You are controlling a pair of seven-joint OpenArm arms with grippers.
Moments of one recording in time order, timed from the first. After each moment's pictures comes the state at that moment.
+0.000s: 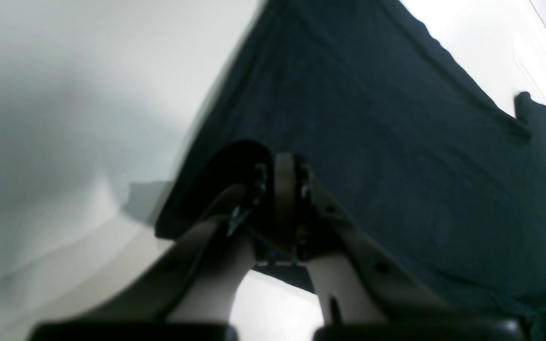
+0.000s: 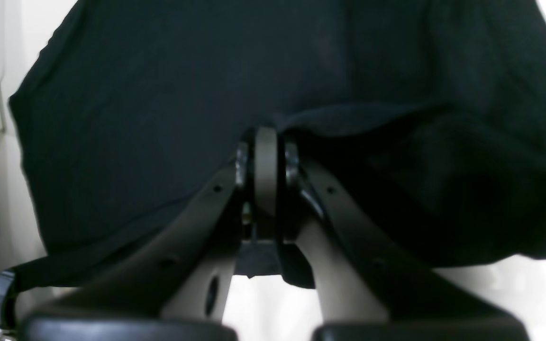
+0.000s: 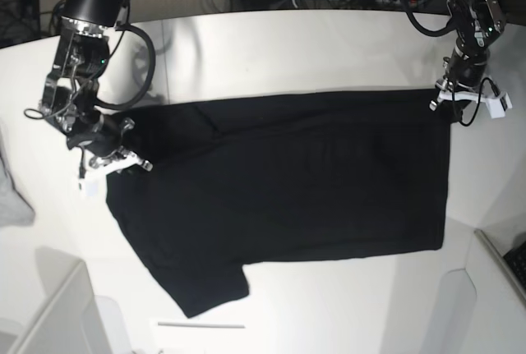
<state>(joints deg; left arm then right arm) 22.0 -12.3 -32.7 98.9 -48.9 -2.7 37.7 2.4 6.9 17.3 92.7 37.8 -0.4 -62.9</state>
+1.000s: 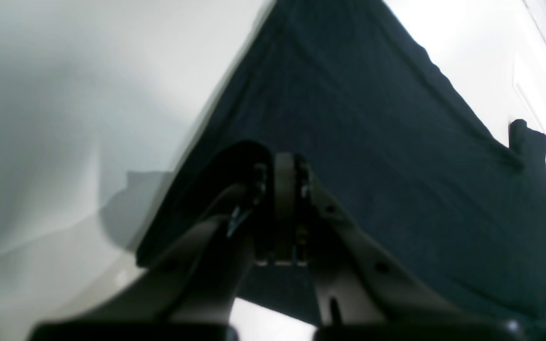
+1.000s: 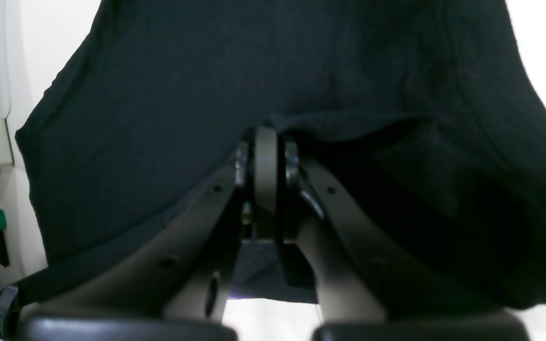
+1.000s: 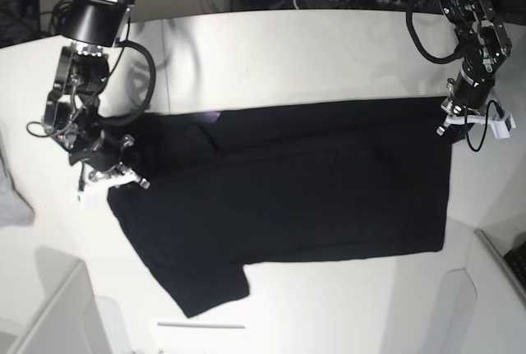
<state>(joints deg) 14.4 -13.7 -32.8 94.6 -48.9 0.1 40.9 7.5 7.2 17.3 84.1 38.1 -0.4 -58.4</state>
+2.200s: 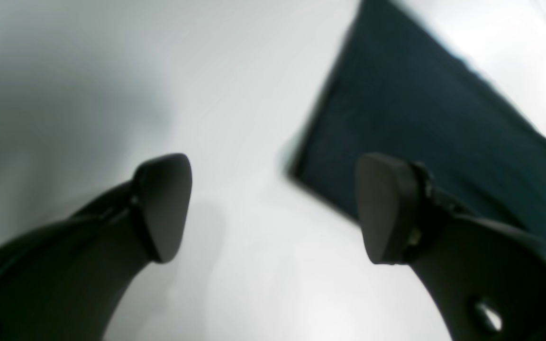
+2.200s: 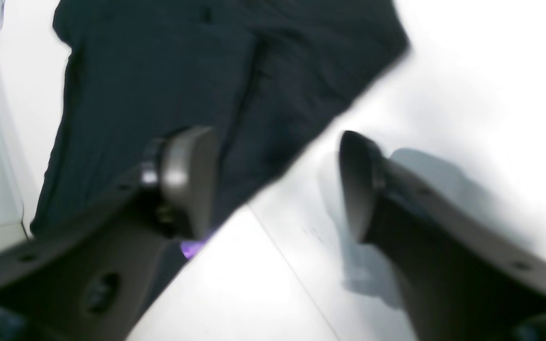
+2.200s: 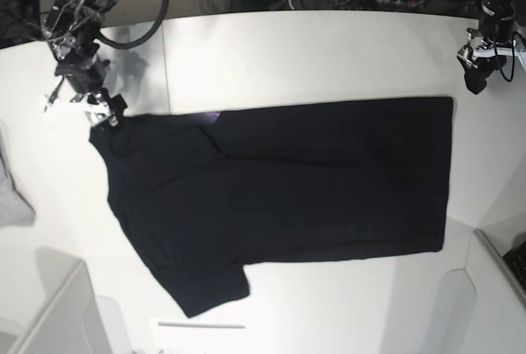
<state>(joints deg) 27.9 -6.9 -52.8 98.0 -48.6 -16.0 40.9 -14.8 -4.7 32.3 106.6 38.5 -8.8 -52.0</state>
